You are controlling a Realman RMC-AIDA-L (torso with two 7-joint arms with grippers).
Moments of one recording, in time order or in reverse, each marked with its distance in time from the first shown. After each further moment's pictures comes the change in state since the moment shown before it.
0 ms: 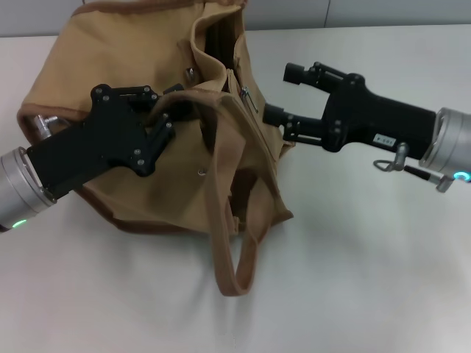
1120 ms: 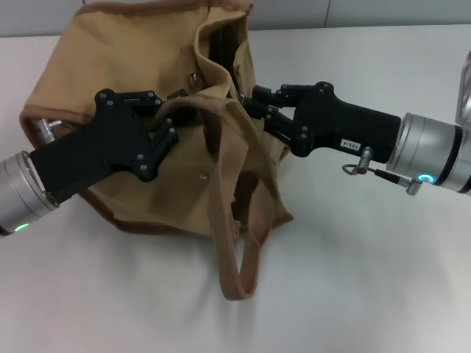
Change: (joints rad) left arm -0.001 -0.001 0.003 -0.009 0.008 0.007 0.000; right arm 0.079 0.009 -0.005 0.138 0.016 0.080 -0.082
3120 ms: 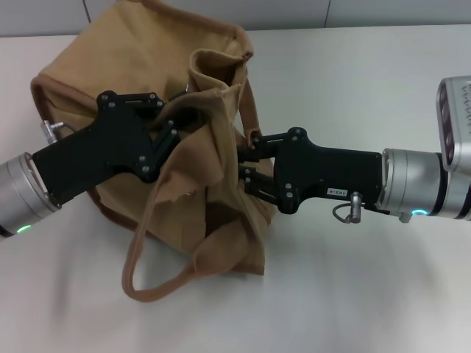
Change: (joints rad) left arm -0.004 0.000 0.000 -0.014 0.000 -0.002 0.012; right arm -0.002 0.000 -0.186 -0.003 -0.004 -0.077 -0.028
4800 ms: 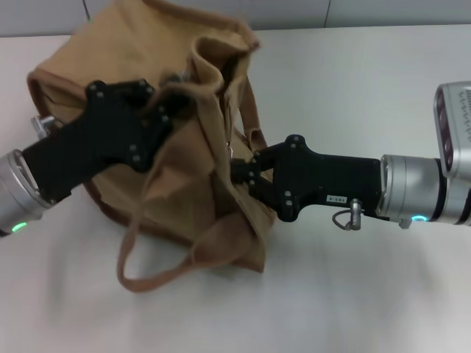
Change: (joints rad) left arm 0.003 -0.003 0.005 -0.032 -0.083 0.053 -0.008; right arm -0.005 0.001 -0.020 0.003 0.001 -0.003 0.003
